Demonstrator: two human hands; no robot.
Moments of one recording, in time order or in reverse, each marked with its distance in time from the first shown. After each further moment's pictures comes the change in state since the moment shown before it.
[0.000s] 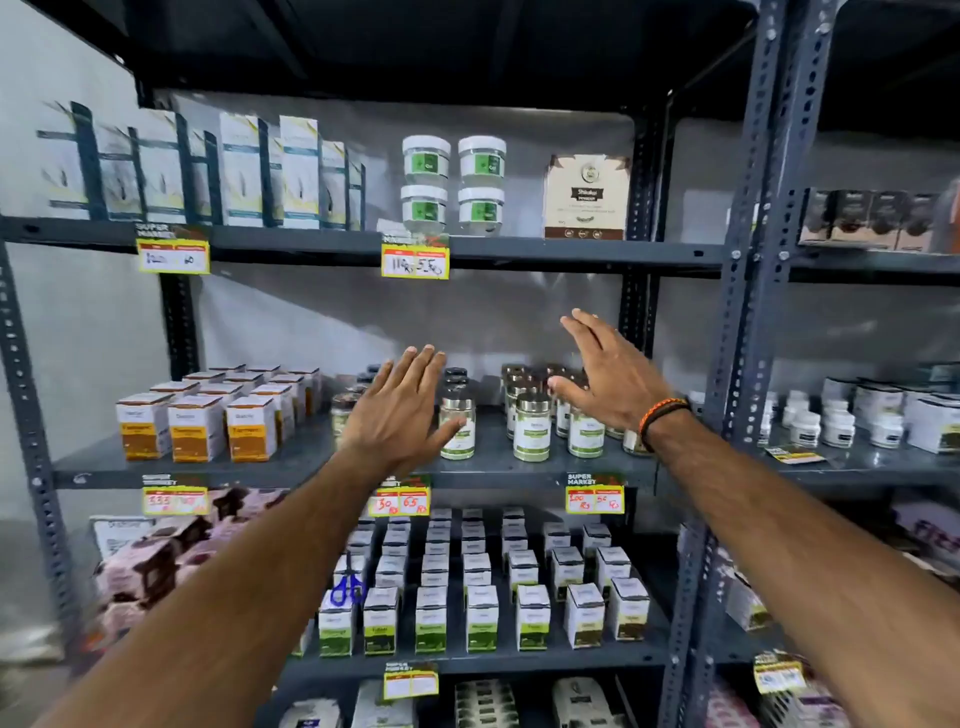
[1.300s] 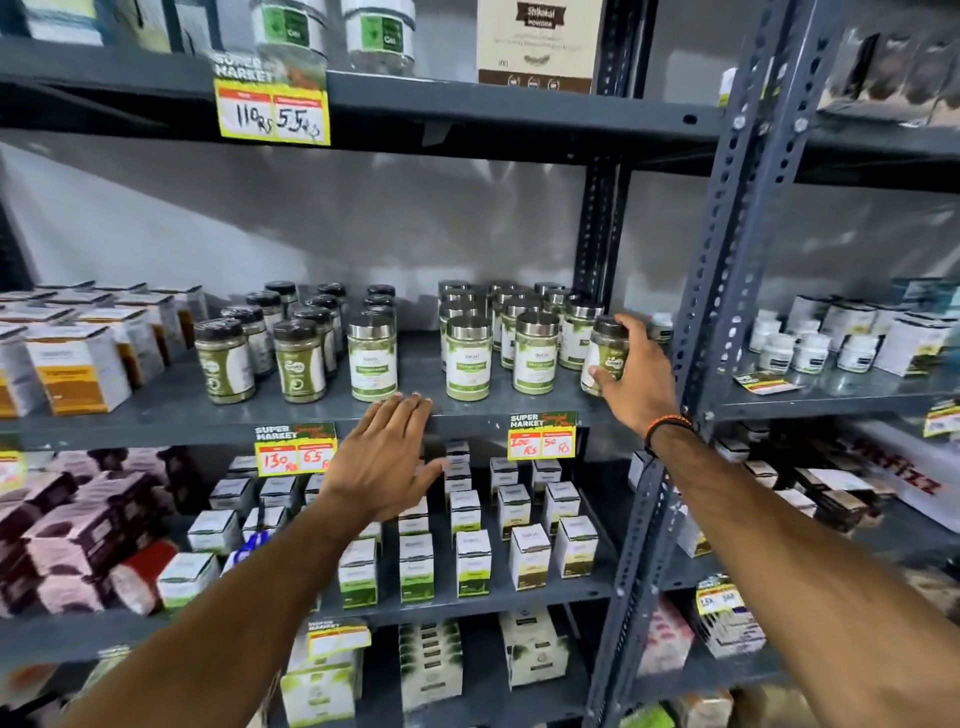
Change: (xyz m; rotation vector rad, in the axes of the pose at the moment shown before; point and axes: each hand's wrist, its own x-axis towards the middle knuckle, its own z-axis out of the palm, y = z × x) left_hand -0.011 0.068 0.179 -0.060 -0.152 0.120; right_hand -0.060 0.136 0.147 0.387 0.087 0.613
